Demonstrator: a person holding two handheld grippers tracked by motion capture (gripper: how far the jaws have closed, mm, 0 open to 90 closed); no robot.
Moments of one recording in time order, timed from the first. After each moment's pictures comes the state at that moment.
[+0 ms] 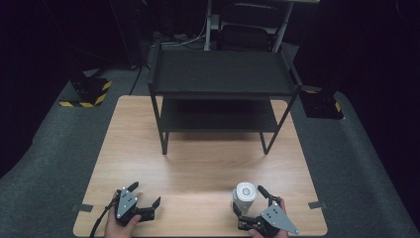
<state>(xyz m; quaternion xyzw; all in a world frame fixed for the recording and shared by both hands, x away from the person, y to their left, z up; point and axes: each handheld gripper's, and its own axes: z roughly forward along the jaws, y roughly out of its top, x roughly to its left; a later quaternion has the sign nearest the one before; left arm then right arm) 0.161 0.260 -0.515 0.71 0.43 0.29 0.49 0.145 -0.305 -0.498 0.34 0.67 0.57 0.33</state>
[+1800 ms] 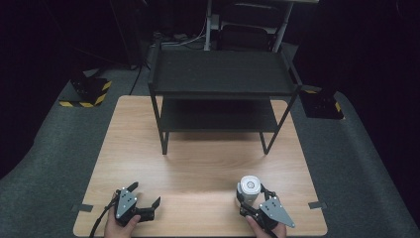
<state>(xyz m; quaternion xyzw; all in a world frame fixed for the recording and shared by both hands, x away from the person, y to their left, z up) 0.161 0.261 -0.515 0.70 0.43 0.29 0.49 0.155 -0.294 -0.495 0.37 0.66 0.55 0.36</state>
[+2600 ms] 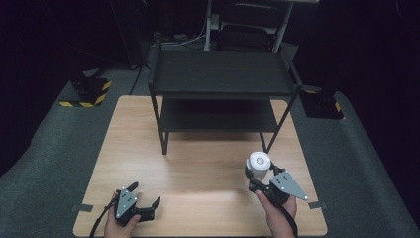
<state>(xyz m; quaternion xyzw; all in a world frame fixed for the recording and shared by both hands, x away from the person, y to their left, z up) 0.161 0.262 -0.515 0.70 0.43 0.29 0.49 0.204 -0.309 -0.439 0.37 0.65 0.55 0.36</state>
